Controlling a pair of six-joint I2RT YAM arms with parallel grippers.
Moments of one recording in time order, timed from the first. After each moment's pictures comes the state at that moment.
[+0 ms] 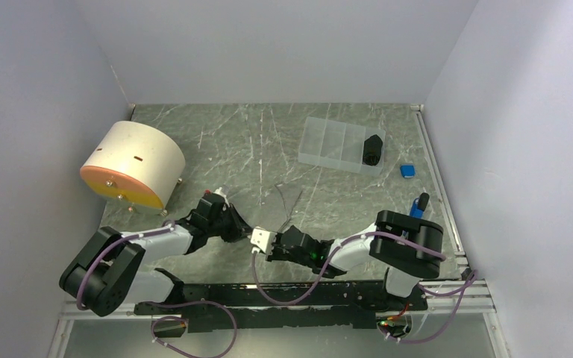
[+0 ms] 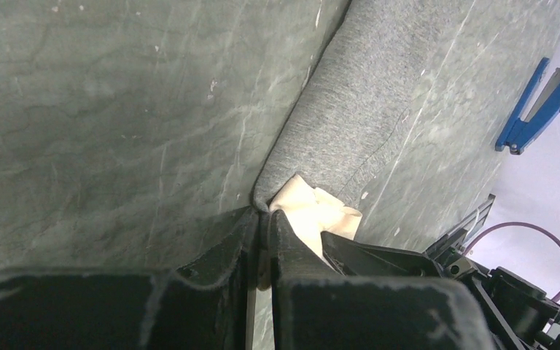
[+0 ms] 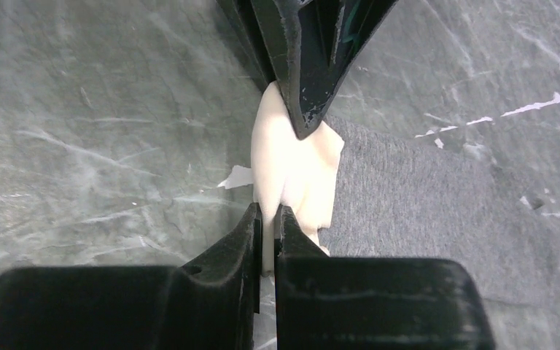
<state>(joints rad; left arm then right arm) -0.54 1.30 0.33 0.20 0.25 -0.98 1.24 1.67 0.49 0.69 0.15 -0.40</state>
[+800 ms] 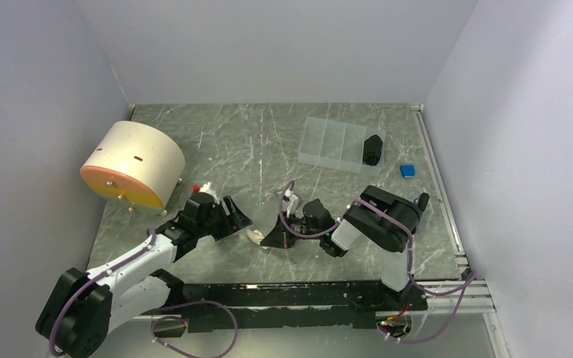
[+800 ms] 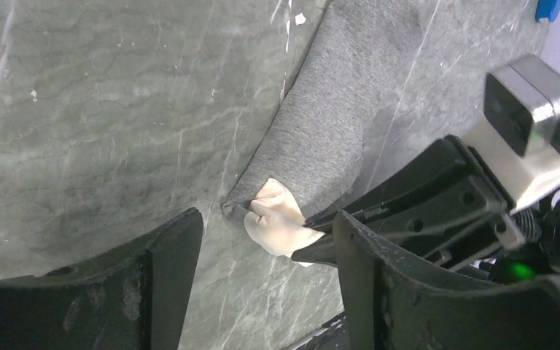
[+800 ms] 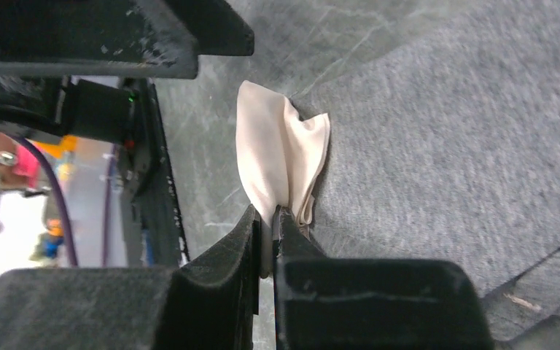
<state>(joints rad) -0.52 0.99 0.35 -0.05 0.16 -0.92 0.88 1.88 0.46 1.06 -0.51 0.66</state>
